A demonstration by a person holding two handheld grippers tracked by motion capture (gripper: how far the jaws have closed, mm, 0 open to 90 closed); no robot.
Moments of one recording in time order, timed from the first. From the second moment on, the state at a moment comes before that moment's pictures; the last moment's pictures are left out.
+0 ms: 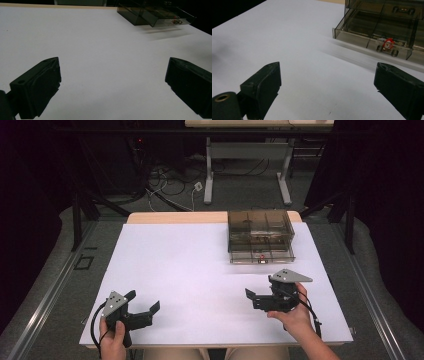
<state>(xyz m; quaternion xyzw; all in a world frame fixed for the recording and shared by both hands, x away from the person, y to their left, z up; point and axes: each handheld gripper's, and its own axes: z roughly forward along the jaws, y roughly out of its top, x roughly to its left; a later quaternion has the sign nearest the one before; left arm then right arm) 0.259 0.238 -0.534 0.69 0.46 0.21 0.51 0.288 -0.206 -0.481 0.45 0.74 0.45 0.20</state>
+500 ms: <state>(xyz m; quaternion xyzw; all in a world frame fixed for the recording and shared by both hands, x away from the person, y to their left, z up) 0.259 0.238 -0.535 0.70 0.46 0.21 0.51 0.271 -0.207 -0.520 0.46 0.75 0.43 0.20</state>
